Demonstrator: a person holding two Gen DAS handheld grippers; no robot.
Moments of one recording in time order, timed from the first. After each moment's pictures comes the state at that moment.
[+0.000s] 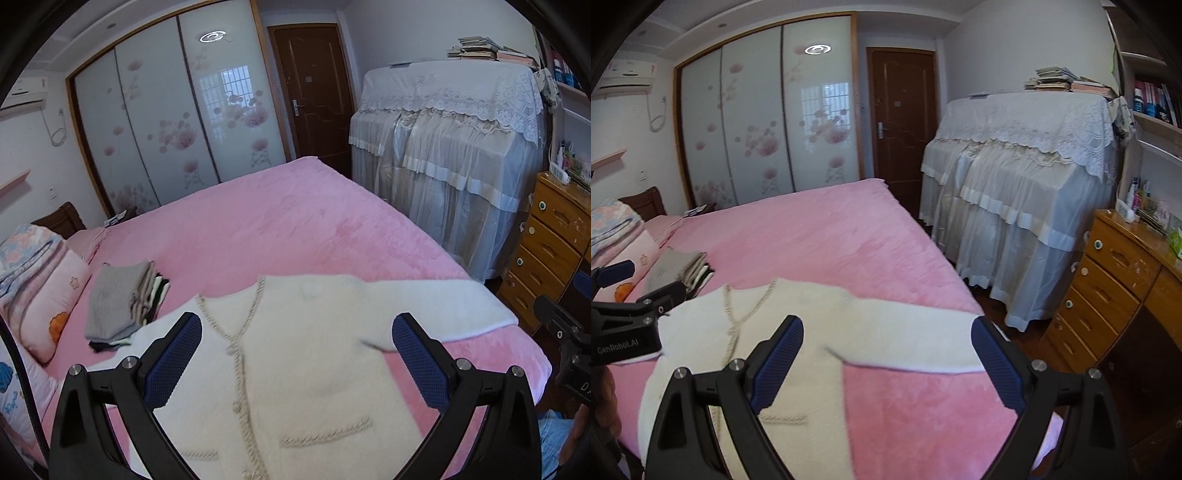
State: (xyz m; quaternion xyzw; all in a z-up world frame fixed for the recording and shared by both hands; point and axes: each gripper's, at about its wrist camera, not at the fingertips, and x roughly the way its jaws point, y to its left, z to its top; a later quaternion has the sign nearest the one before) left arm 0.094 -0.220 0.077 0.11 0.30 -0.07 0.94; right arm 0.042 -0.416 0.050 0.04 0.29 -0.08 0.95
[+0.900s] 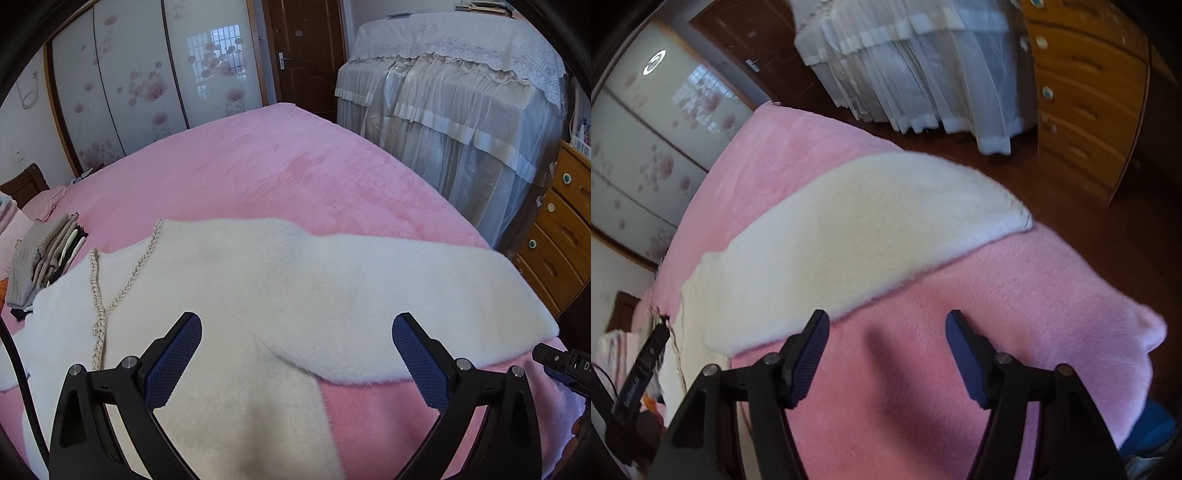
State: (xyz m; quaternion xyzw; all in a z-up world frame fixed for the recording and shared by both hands) left arm 0.224 -0.337 -0.135 0.08 0.38 -0.08 0.92; right arm 0.112 -0.600 -0.199 0.35 0.46 -0.14 0.81
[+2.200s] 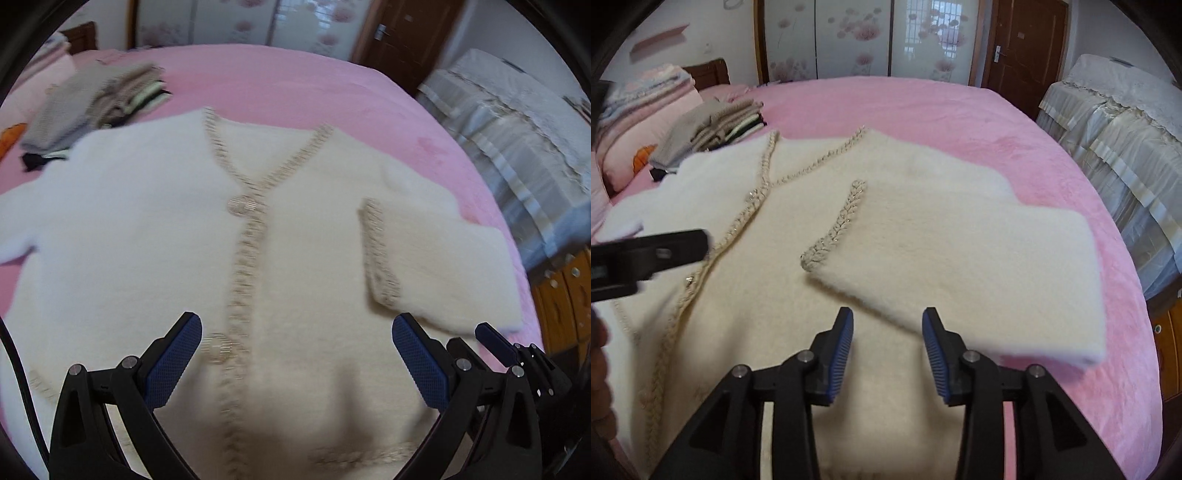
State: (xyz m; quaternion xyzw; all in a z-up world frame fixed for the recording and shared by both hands) left arm 0.218 -0.071 -0.180 -0.12 0.49 -0.05 0.86; right arm 0.167 -0.252 -0.170 -0.07 0.44 0.09 0.89
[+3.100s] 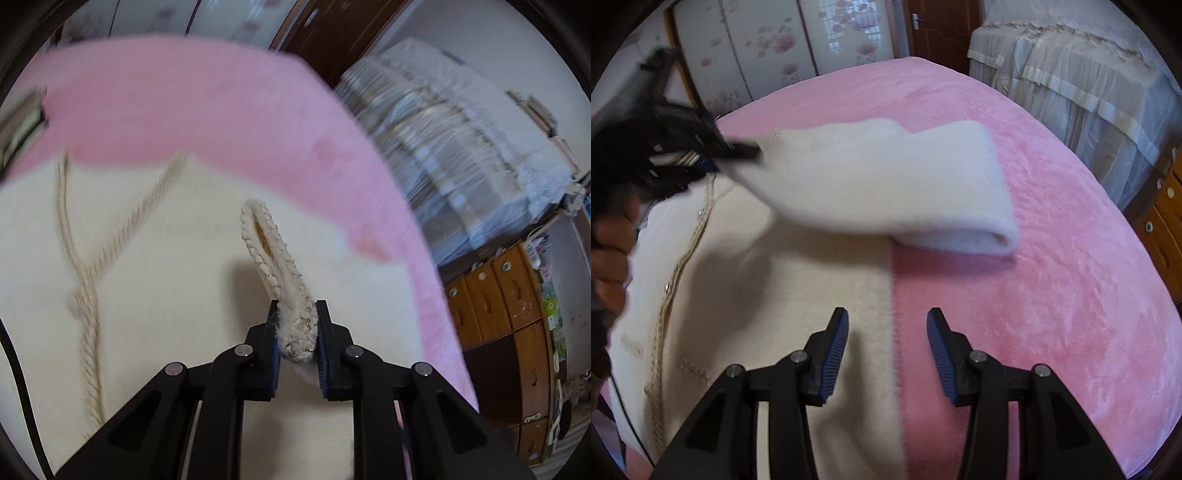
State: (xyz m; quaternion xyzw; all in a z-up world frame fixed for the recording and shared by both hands) left arm 0.313 -0.177 -0.115 -0.16 0.47 -0.20 0.85; right arm 0.151 -0.343 -0.187 0.08 0.48 0.01 0.87
